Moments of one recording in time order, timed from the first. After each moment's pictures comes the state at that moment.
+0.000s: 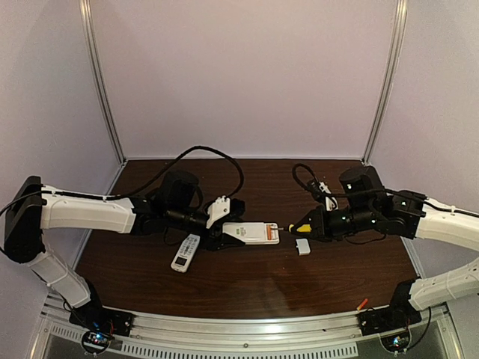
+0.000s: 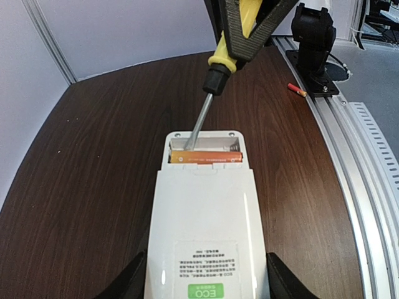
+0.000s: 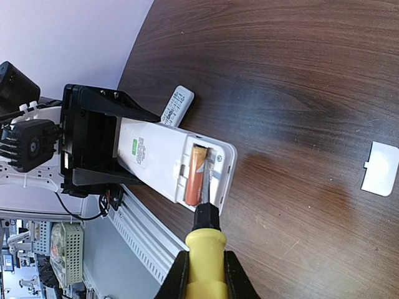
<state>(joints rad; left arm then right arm) -0.90 1.54 0.90 0.09 0.52 0.47 0.86 1.07 0.85 -0.42 -0.26 0.79</state>
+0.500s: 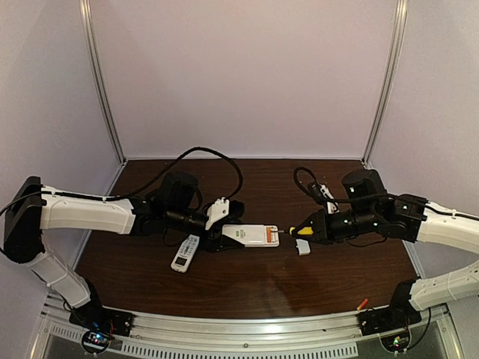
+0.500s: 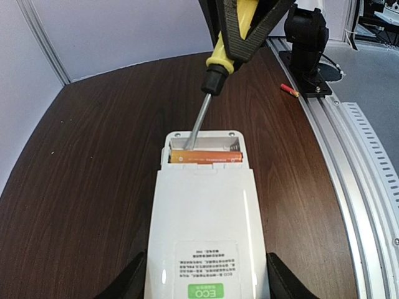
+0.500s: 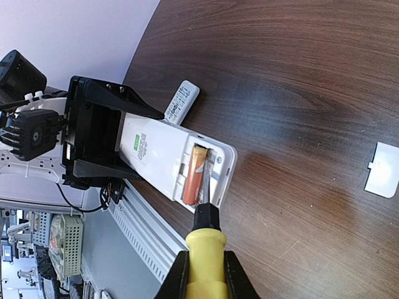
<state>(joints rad) -0.90 1.54 0.89 0.09 0.54 0.47 0.86 1.05 0.80 -0.39 -0.29 0.76</state>
